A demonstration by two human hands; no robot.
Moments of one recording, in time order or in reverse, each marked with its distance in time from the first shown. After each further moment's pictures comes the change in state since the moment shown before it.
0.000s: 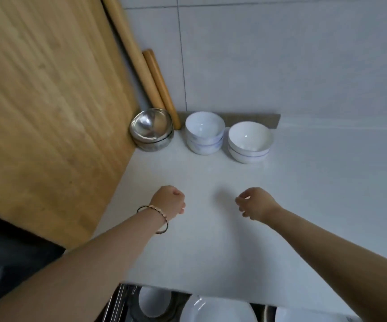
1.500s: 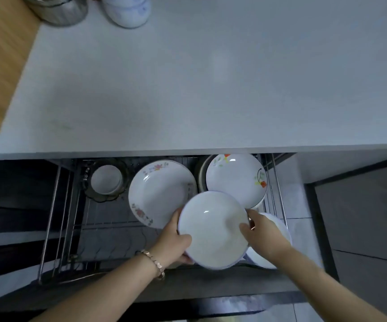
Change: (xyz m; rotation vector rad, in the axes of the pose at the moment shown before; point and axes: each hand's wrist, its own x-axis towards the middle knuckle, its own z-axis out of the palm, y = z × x) left_hand -0.245 -0.174 0.196 -0.191 -0.506 -0.354; right_hand -0.235 0.273 0.084 0.075 -0.110 0.245
